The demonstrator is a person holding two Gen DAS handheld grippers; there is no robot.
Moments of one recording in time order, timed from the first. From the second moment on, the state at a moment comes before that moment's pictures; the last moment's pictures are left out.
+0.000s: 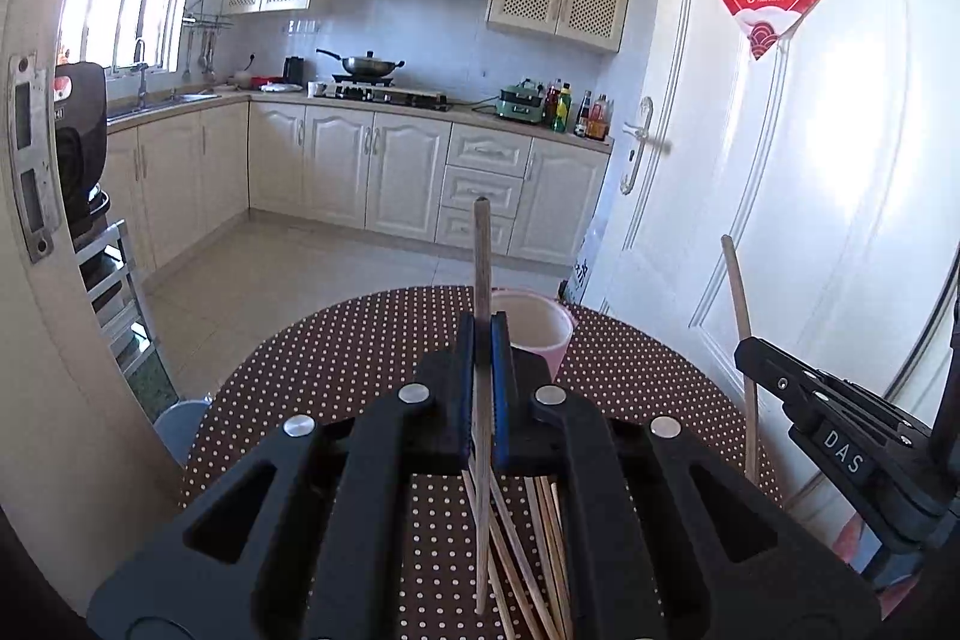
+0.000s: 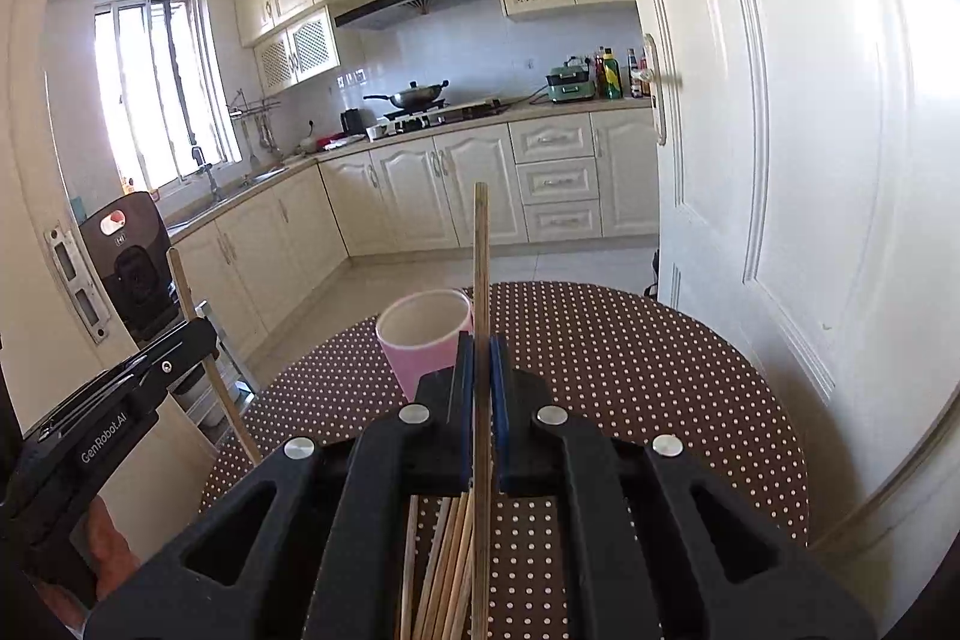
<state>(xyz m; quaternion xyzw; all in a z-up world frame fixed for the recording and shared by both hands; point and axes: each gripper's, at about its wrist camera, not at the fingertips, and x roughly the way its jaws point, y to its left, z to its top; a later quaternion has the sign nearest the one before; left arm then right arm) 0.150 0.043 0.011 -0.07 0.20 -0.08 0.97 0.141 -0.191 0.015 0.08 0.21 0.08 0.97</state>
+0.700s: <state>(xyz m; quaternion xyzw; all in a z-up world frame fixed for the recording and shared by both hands) 0.161 0.029 0.054 -0.06 0.14 -0.09 0.99 0.167 -0.188 0.055 0.10 0.13 0.10 0.98</state>
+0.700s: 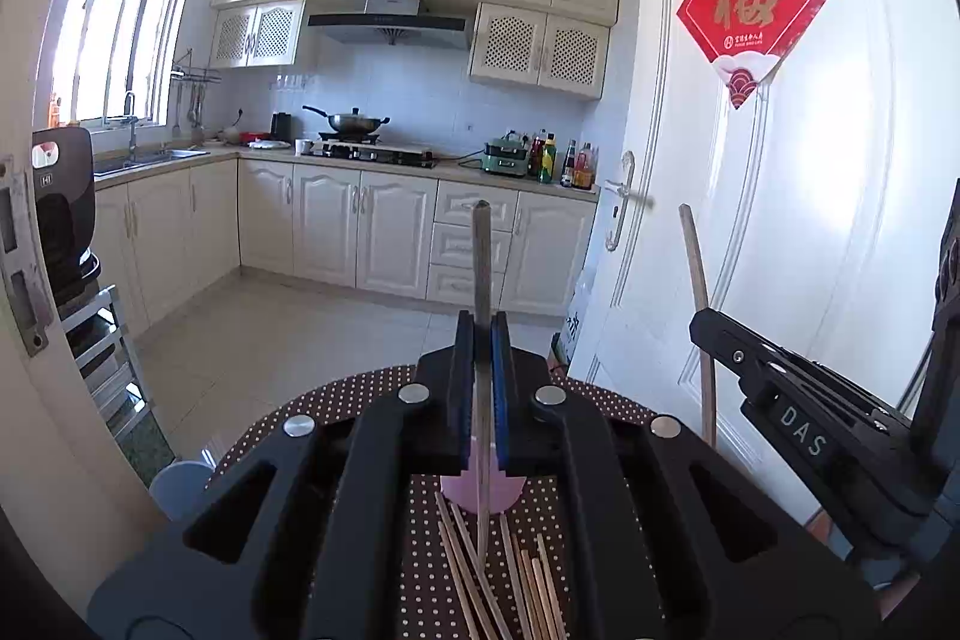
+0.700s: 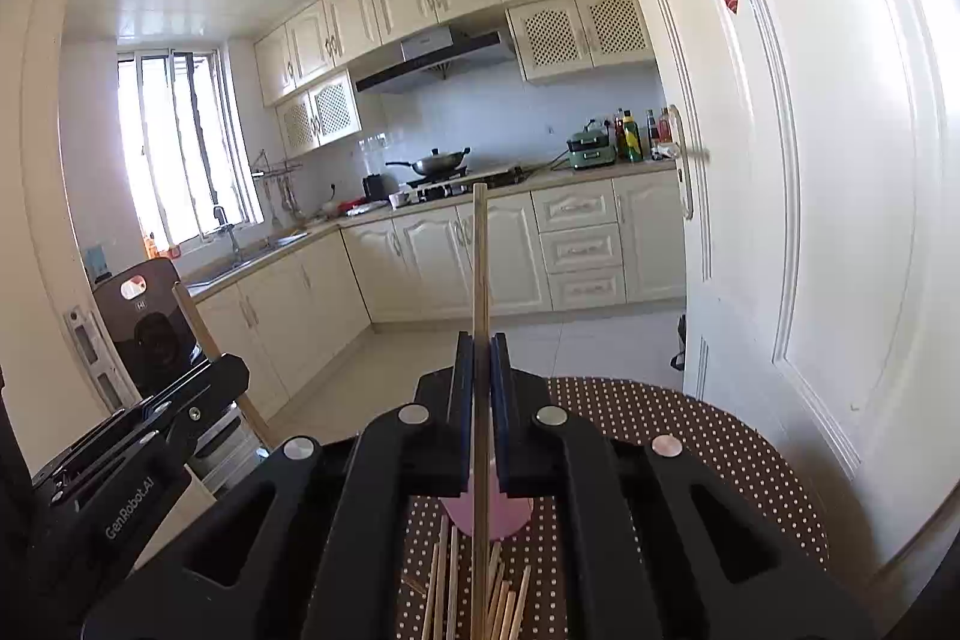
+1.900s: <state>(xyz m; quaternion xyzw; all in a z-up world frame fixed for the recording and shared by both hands) 0.227 0.022 0.107 -0.05 0.05 -0.10 0.99 0.243 -0.187 0.085 0.14 -0.05 0.08 0.99</state>
